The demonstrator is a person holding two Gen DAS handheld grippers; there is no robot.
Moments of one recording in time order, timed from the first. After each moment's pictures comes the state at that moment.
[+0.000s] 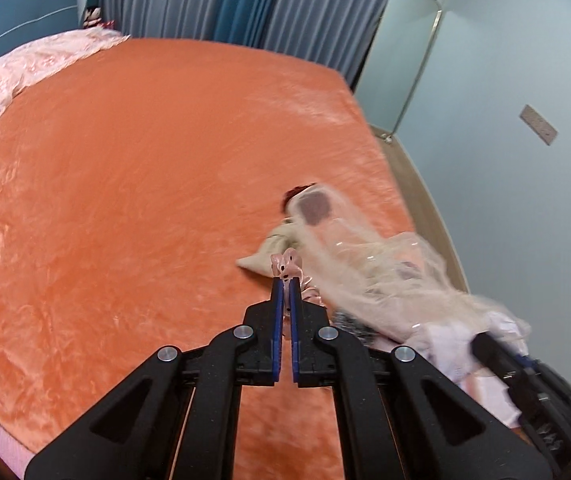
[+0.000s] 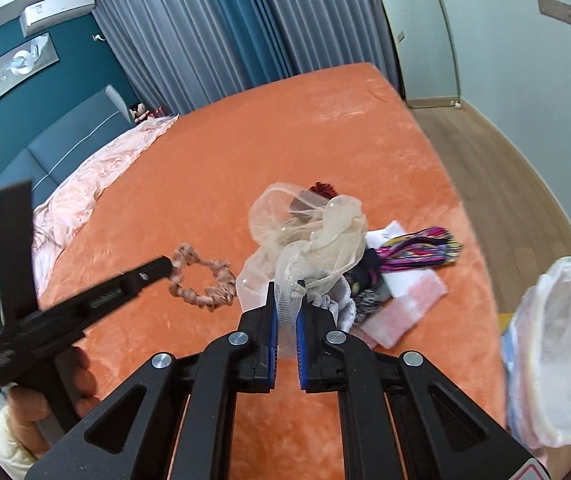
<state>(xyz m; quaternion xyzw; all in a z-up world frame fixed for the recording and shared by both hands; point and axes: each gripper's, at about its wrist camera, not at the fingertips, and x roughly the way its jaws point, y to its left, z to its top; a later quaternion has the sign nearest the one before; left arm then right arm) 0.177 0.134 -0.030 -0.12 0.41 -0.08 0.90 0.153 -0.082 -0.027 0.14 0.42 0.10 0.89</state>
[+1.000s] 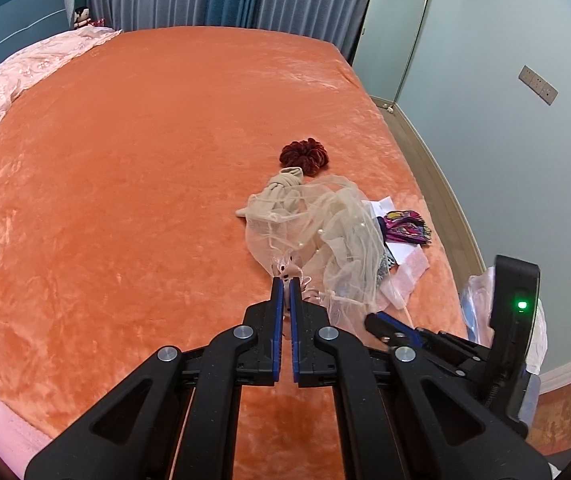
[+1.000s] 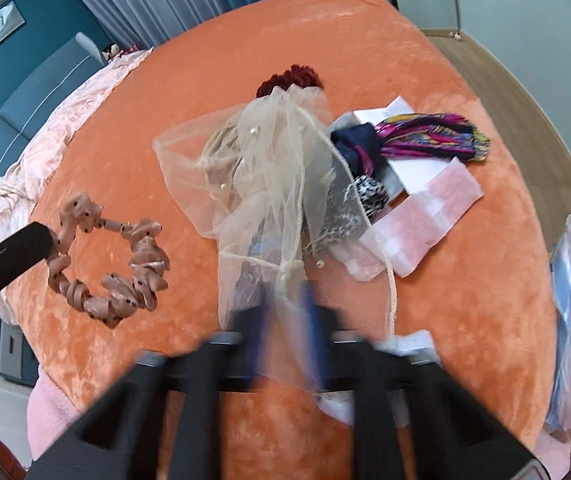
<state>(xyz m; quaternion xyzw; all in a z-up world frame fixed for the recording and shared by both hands) 0.147 0.115 -0.054 -0.07 0.45 -0.08 0.89 0.184 -0.061 -0.143 0.14 0.53 0.11 0.83</state>
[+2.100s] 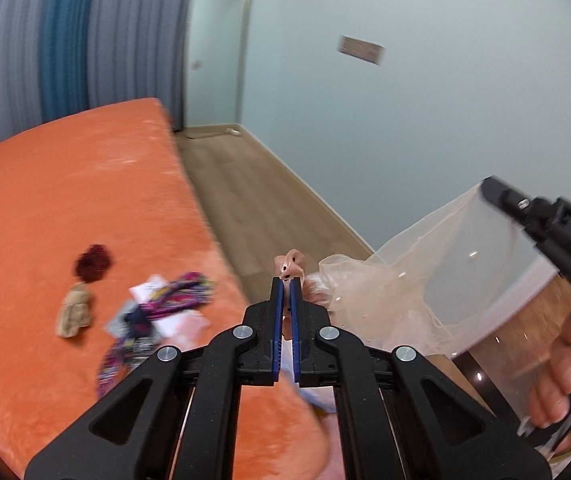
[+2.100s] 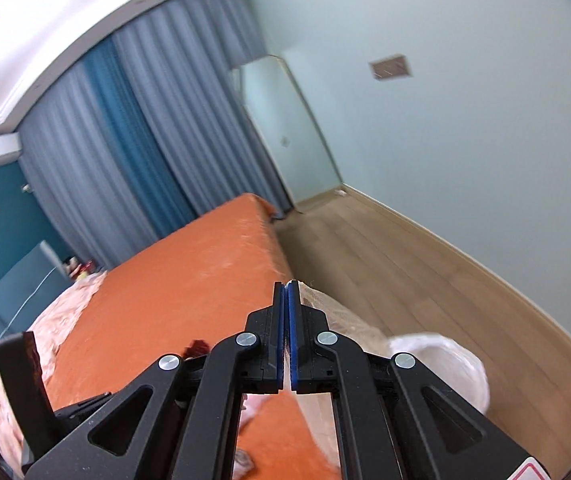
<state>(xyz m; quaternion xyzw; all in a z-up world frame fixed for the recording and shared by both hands) 0.106 -0.133 0.064 0.03 0.36 -0.33 0.87 0.054 -0.332 0.092 0.25 0.24 -0.11 0.93</state>
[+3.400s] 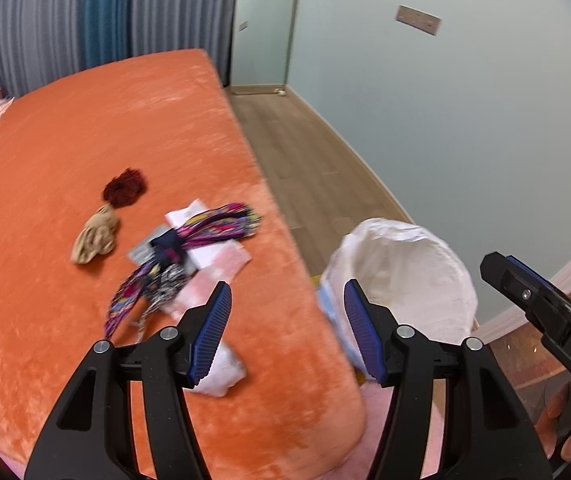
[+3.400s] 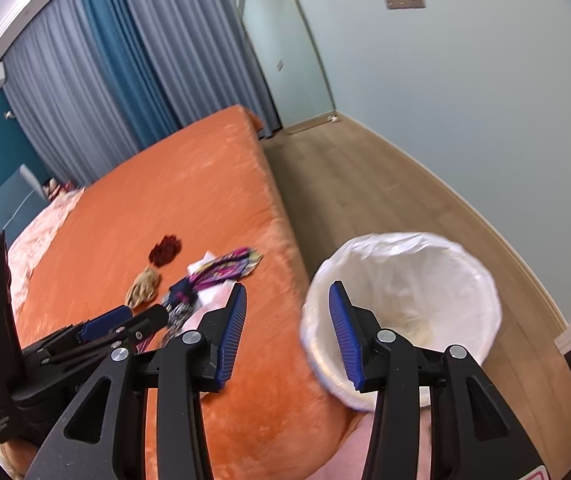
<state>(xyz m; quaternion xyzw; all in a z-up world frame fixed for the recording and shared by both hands) 0.113 -0.079 -0.009 0.01 0.43 -0.24 0.87 0.064 -0.267 0.003 0.20 0.38 -0.08 0.90</state>
